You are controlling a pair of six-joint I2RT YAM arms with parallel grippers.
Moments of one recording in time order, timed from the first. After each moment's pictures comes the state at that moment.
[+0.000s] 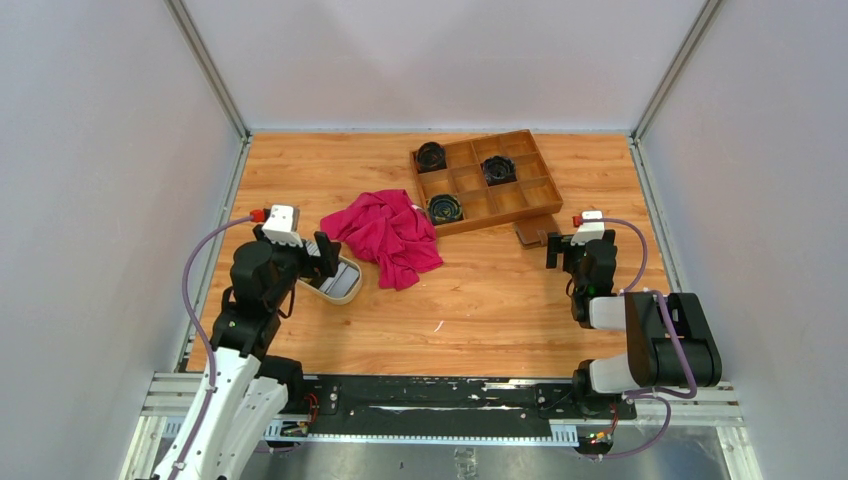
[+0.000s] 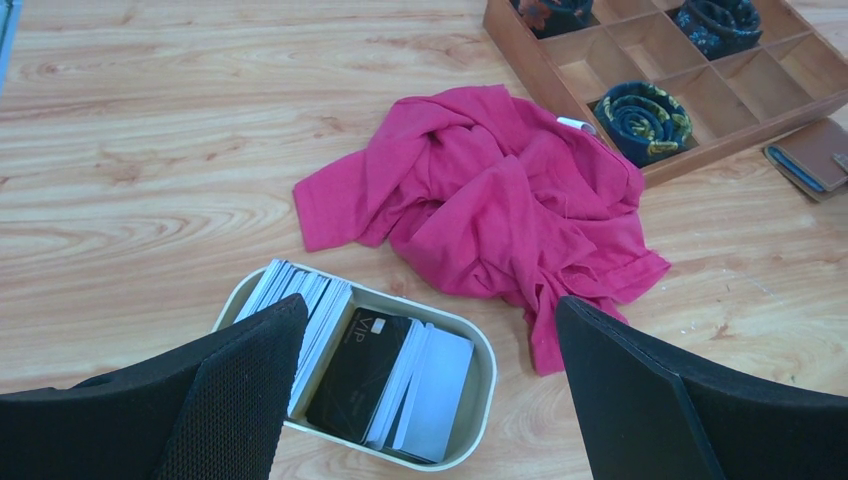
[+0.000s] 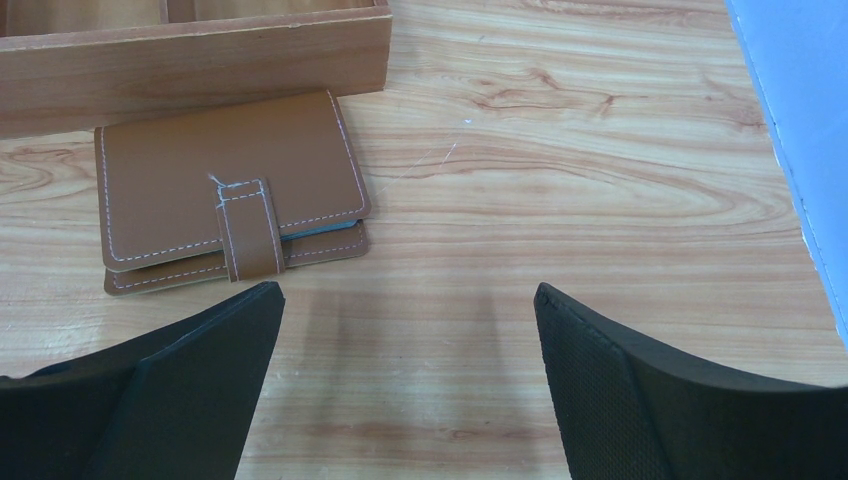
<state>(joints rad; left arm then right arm) -0.18 0.55 0.54 -0.24 0.05 -0.11 0.01 1.39 0.24 0.86 0.06 -0.14</state>
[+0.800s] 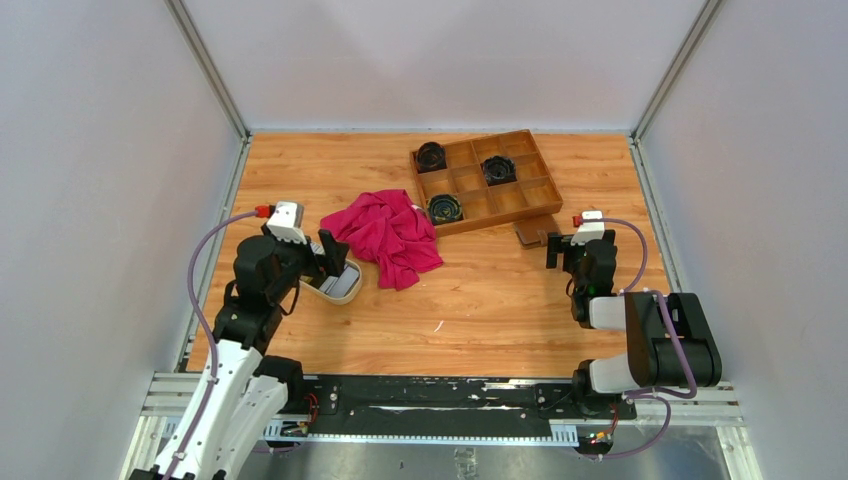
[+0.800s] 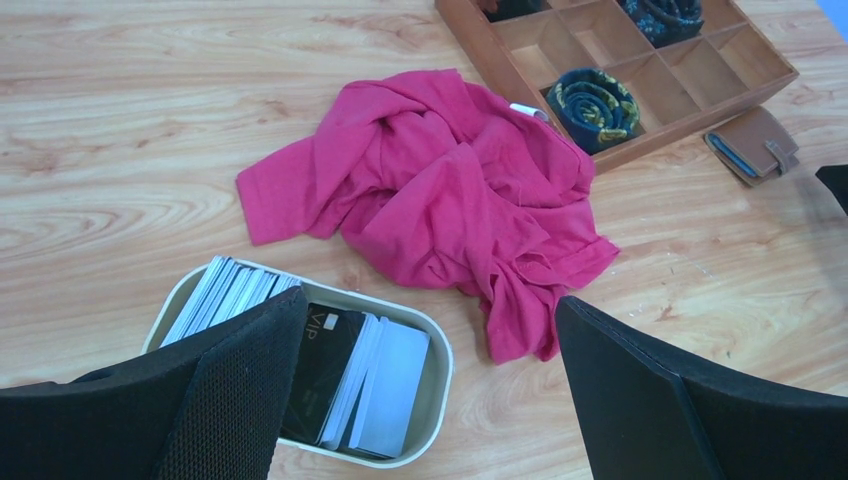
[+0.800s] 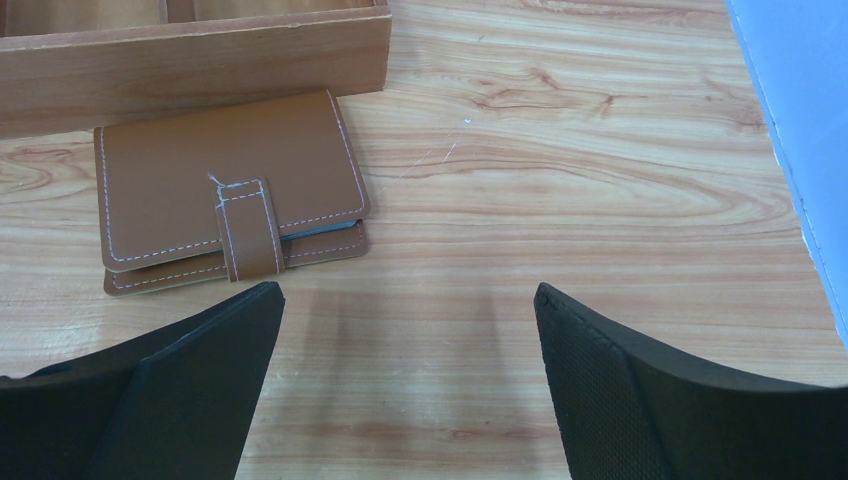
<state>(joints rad) -0.18 0.59 0.55 -0.24 0.15 -0.17 0.01 1.39 0.24 0.86 0.07 -0.14</state>
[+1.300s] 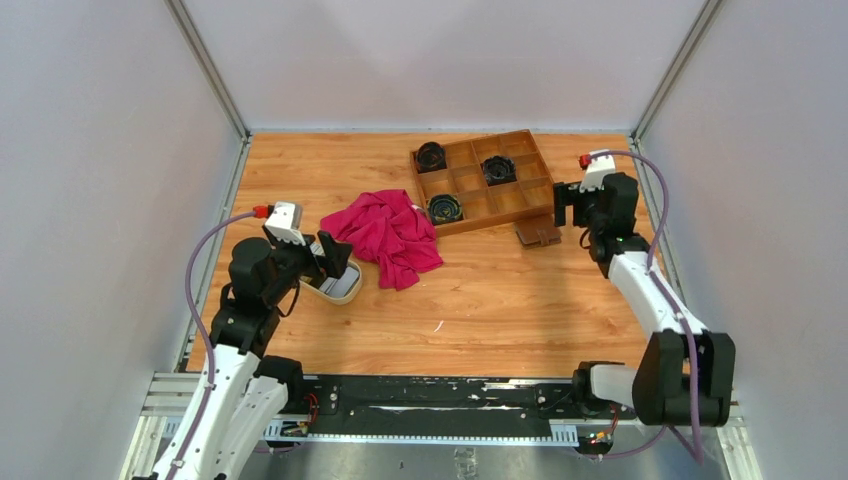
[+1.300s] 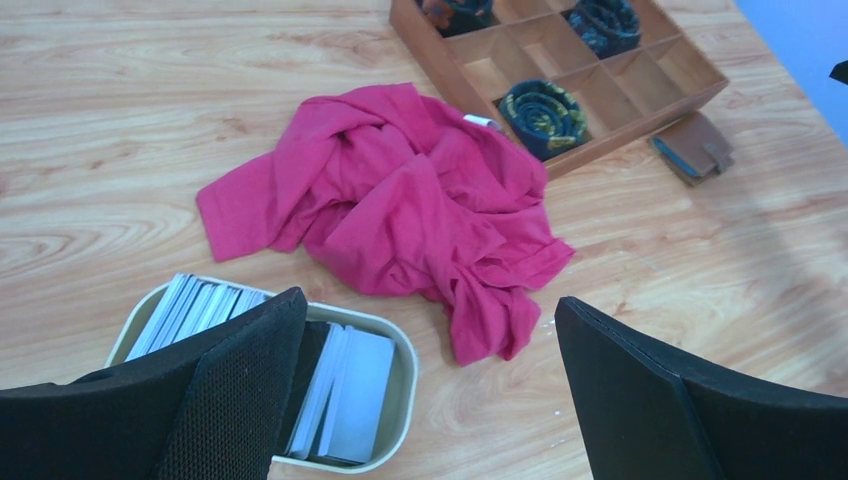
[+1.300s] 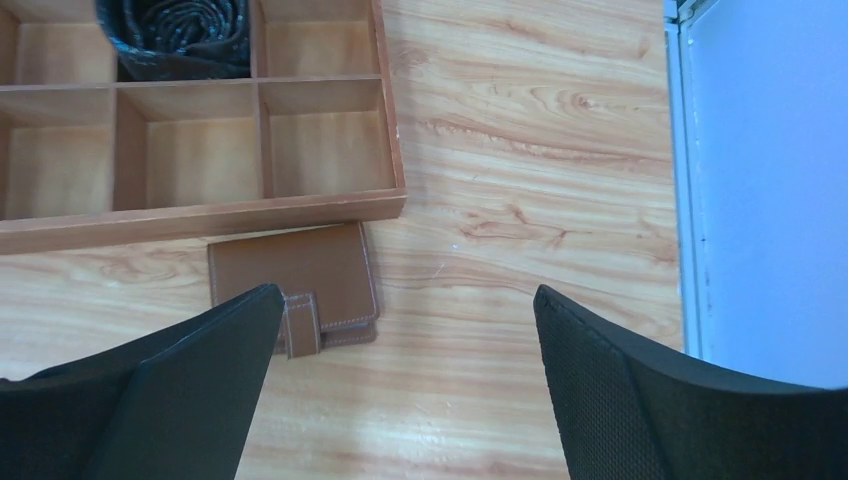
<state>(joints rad) -0.18 0.56 0.56 -0.24 0.21 -0.19 0.00 1.24 0.74 0.11 -0.01 -0.19</state>
